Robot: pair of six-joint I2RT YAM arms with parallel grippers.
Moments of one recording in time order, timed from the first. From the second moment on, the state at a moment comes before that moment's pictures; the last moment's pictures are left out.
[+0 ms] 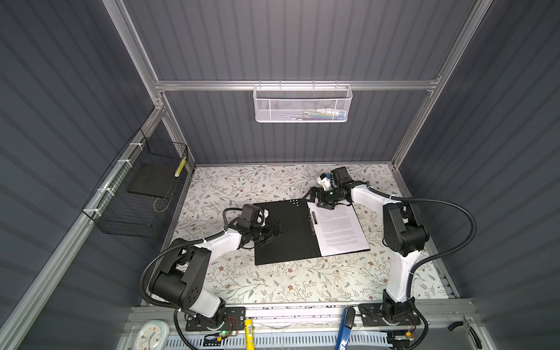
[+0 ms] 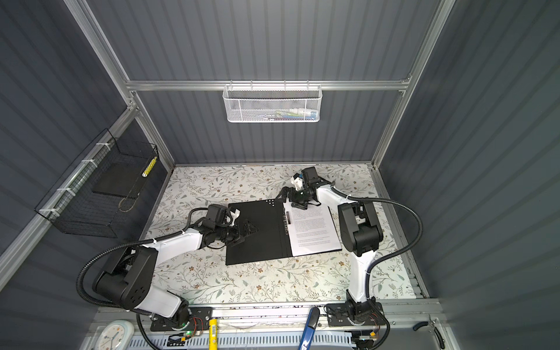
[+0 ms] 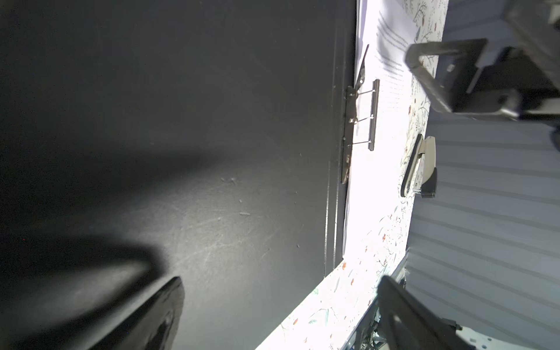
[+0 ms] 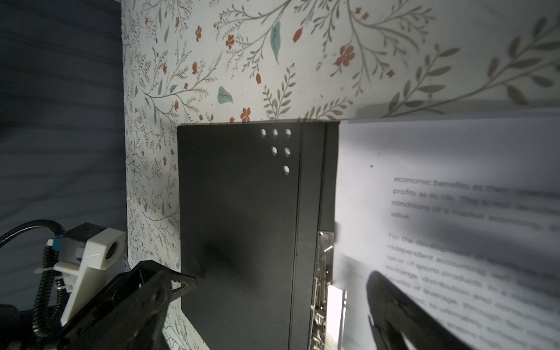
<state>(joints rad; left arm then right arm) -0.45 1.52 0.71 -0.07 0.55 -0.76 0.32 2.06 1.47 -0.42 -0.62 0.43</state>
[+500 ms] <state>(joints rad) -0.45 1.52 0.67 -0.07 0.55 -0.75 0.34 2.21 1.61 -0.48 -0.66 0.40</state>
